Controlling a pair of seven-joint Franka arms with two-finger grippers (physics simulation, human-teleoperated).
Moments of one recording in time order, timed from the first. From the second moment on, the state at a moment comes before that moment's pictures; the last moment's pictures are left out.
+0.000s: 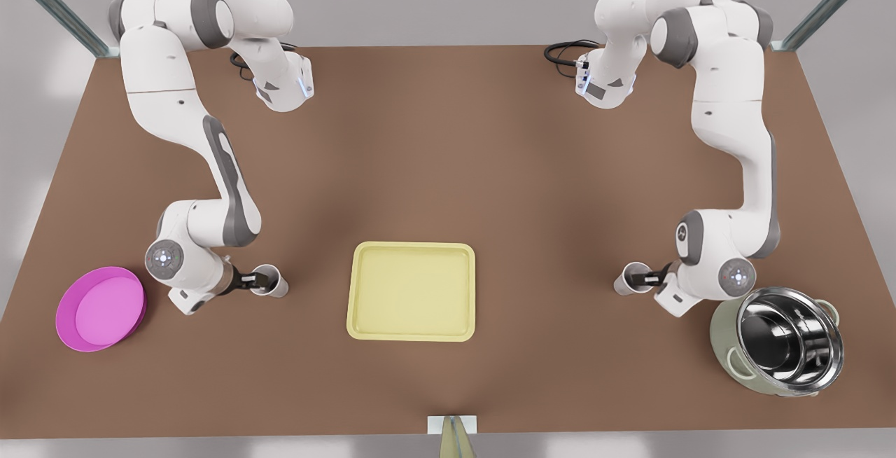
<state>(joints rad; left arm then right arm) 0.00 0.68 0.00 -1.53 -0.01 1.99 -0.05 -0.03 0.58 0.06 -1.69 -0.02 2.21 -0.02</state>
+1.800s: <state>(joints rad) -0.41 1.01 -0.27 -1.03 -0.10 2.13 -1.11 0.06 0.74 0.39 -1.59 0.04 2.47 -0.13</state>
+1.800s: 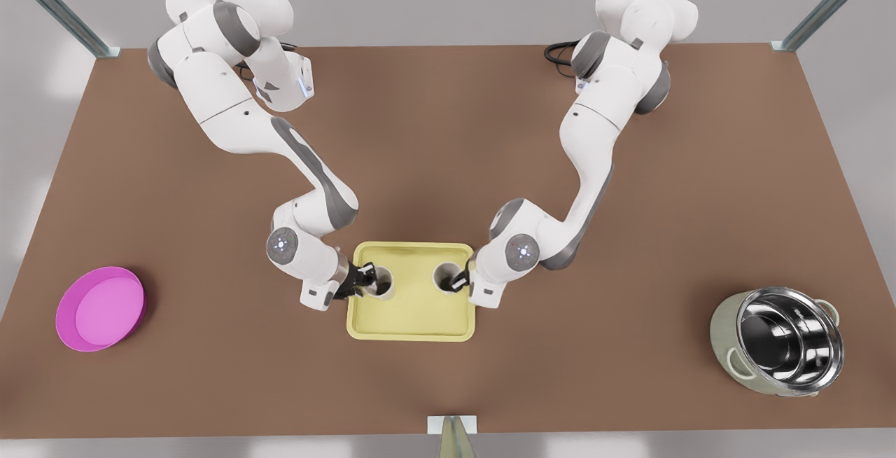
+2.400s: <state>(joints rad) 0.02 0.25 -0.21 -1.36 0.09 1.39 -0.72 -0.04 0.35 0.12 -1.31 -0.20 1.75 -0.11</state>
